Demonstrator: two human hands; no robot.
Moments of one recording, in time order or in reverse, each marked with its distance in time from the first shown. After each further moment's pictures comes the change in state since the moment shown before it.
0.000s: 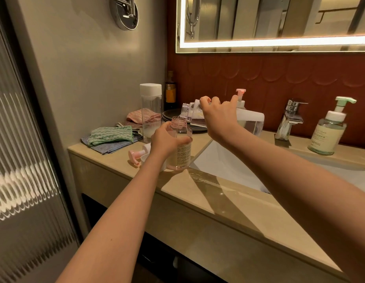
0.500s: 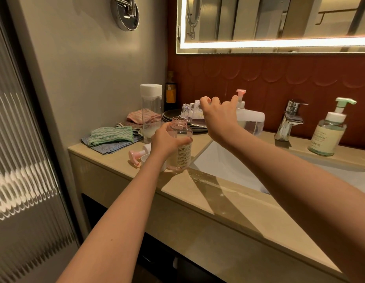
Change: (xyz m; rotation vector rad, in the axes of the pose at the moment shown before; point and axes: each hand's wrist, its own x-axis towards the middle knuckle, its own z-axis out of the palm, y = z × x) left_hand -0.001 0.001 0.001 0.001 -0.003 -0.015; right_hand 0.000 -0.001 -0.001 -0.013 -0.002 0.000
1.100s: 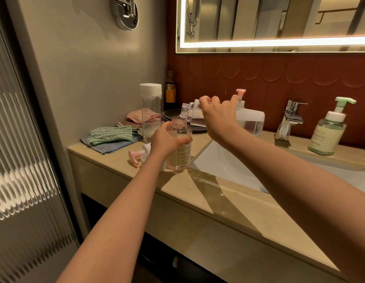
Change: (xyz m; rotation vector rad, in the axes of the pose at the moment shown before) left_hand 0.000 0.000 0.000 0.015 0.005 0.014; right_hand -0.001 0.000 -0.002 -0.001 -0.014 0.000
